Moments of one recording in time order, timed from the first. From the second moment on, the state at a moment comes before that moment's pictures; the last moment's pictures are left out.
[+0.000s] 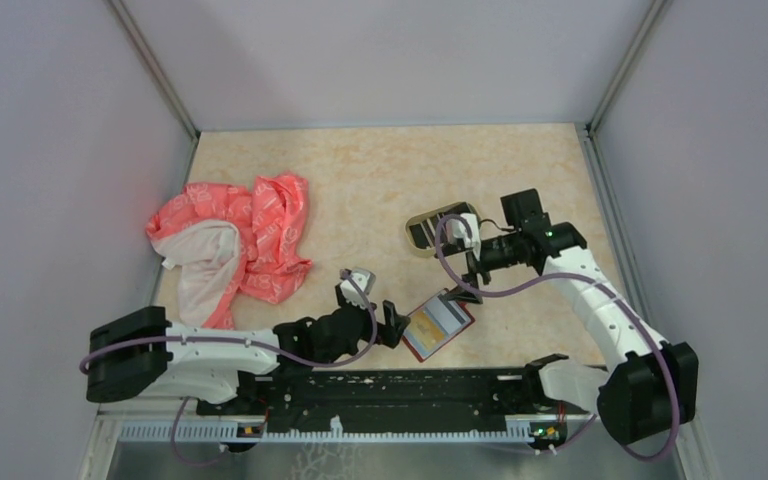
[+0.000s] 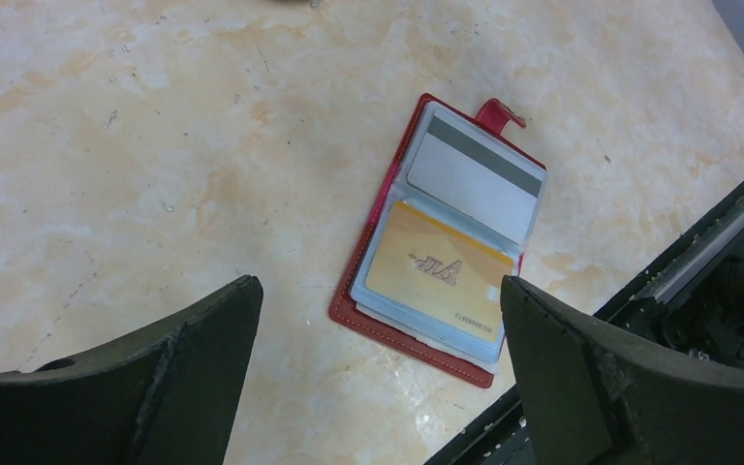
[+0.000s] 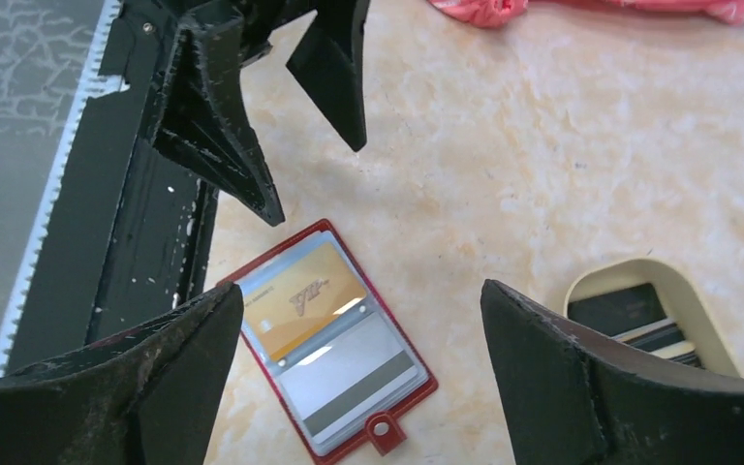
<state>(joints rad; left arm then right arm) -1.32 1.22 0.40 0.39 -0.57 -0.65 0.30 1.15 0.94 -0.81 -1.08 -0.98</state>
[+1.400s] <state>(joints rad) -1.32 1.40 0.28 0.67 -0.43 -1.20 0.50 1.19 0.67 -0.70 -0.75 -1.28</state>
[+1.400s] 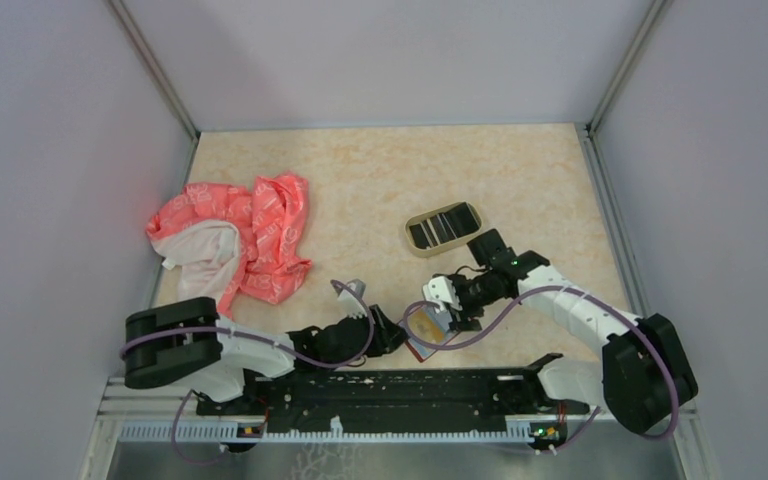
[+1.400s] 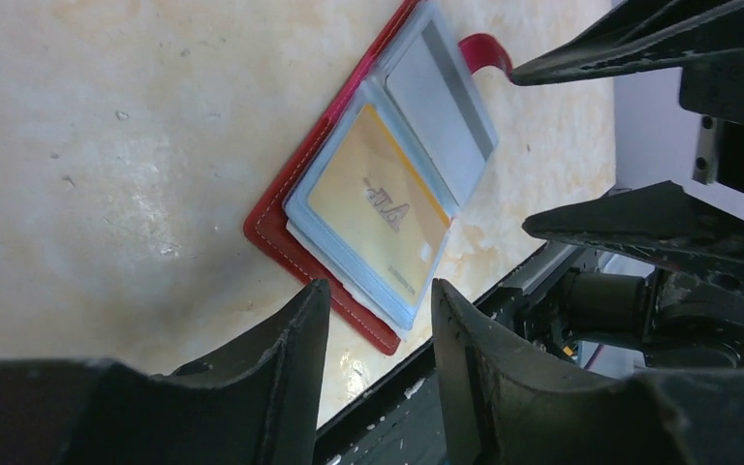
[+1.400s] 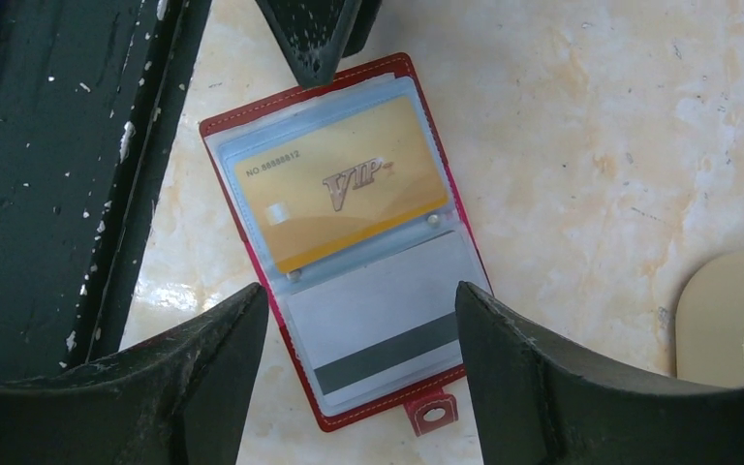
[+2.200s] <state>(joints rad) -1.10 1.62 0.35 0.81 -0.22 -1.22 0.55 1.24 0.65 -0.67 -0.71 -1.28</state>
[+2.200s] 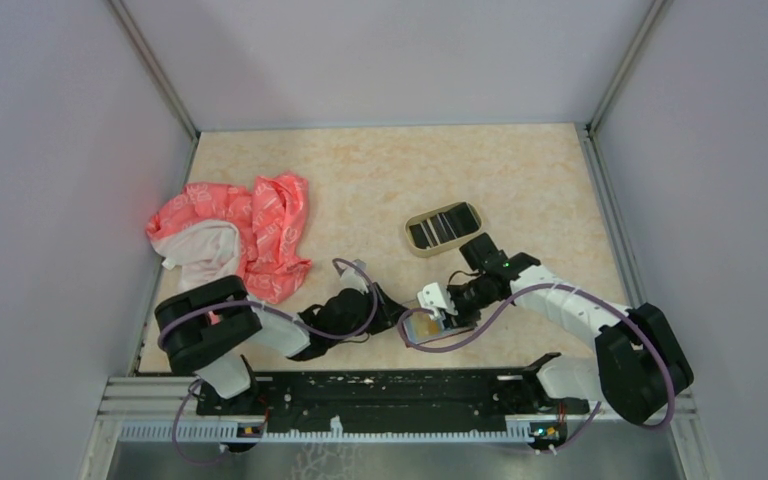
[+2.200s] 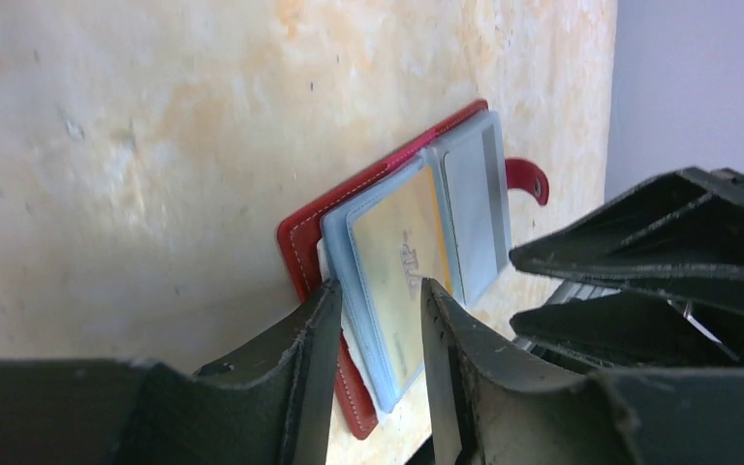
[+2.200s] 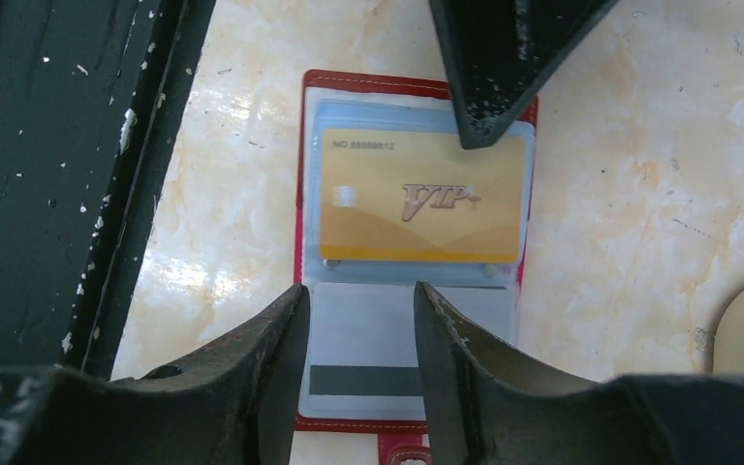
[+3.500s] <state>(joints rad) -1.00 1.52 0.31 0.83 0.04 -0.94 0.64 1.42 0.66 -0.45 -0.56 -1.03</state>
